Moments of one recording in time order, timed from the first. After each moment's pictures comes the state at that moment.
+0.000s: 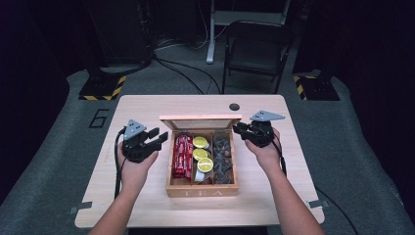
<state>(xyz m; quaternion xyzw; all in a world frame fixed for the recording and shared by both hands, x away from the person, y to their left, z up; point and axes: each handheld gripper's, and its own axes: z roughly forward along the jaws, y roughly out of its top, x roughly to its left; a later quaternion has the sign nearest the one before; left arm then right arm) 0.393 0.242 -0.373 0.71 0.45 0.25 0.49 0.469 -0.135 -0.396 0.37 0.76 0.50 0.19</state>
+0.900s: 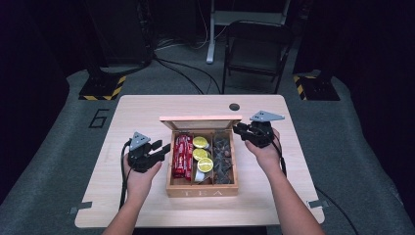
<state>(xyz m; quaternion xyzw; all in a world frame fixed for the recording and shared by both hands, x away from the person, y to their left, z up) 0.392 0.241 -0.422 0.71 0.47 0.21 0.48 0.467 -0.135 -0.396 0.37 0.77 0.49 0.19</state>
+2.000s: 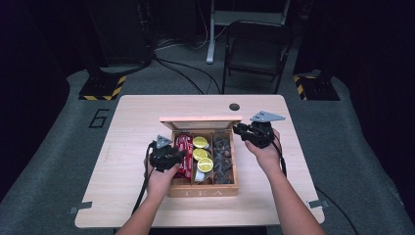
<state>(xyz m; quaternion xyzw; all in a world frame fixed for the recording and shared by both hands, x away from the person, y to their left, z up) 0.419 0.193 -0.463 0.73 0.50 0.19 0.43 0.467 -0.135 -0.397 0.37 0.76 0.50 0.19</state>
